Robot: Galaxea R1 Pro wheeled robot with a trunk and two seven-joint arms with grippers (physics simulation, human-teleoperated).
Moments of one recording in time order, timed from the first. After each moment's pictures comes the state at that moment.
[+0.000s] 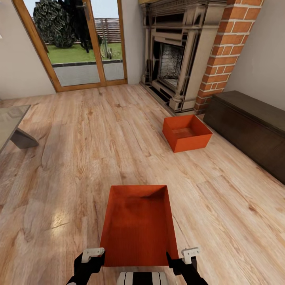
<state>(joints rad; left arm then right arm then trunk) -0.15 -0.02 -0.04 -0.85 0.05 -0.02 0.08 -0.20 0.04 0.11 -0.70 -0.02 -0.20 0.07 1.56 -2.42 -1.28</state>
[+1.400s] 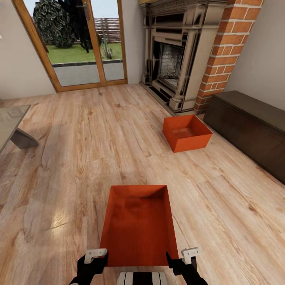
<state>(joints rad) -0.15 -0.03 -0.04 -0.84 0.06 -0.02 0.06 -0.20 0.04 0.11 -0.70 -0.02 -0.20 0.08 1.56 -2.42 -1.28</state>
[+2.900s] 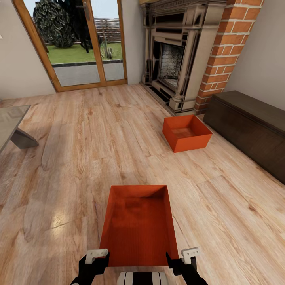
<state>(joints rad) -0.15 -0.04 -0.04 -0.84 0.06 -0.02 0.04 -0.20 0.04 0.11 -0.70 -0.02 -0.20 0.08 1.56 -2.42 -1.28</state>
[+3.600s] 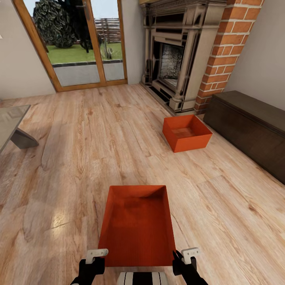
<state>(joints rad) -0.15 -0.04 -0.05 -0.84 0.06 -0.02 0.04 -0.20 0.04 0.11 -0.70 -0.01 -0.20 0.09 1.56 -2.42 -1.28</state>
